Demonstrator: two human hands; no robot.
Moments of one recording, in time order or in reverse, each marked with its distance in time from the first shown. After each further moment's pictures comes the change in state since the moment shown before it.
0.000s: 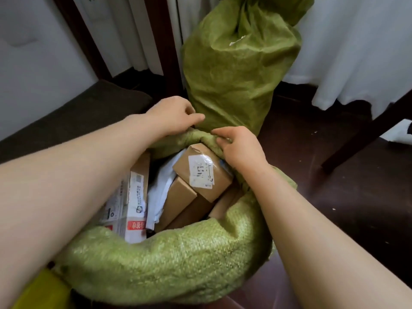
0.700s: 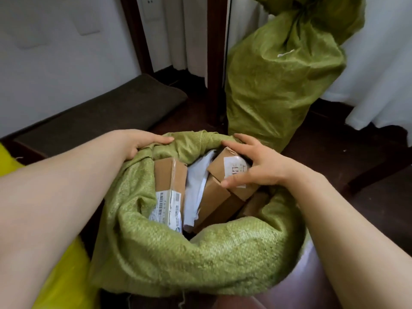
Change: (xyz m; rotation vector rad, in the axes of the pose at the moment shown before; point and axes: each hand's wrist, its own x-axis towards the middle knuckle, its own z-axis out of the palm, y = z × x) left_hand -0.071 -0.150 -0.006 -0.843 -0.380 -0.768; right_hand -0.029 -0.027 0.007 -0.282 -0.525 -0.214
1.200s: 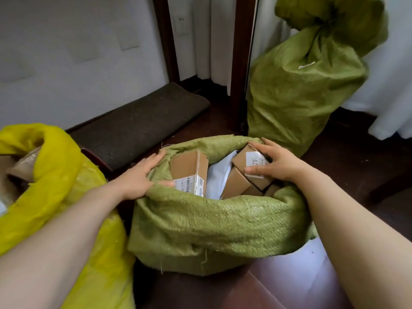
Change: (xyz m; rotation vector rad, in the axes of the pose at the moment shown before) left_hand -0.058 -0.117 -0.015 0.476 0.203 0.454; right_hand 0.003 -0.004 0.005 0.115 0.113 0.056
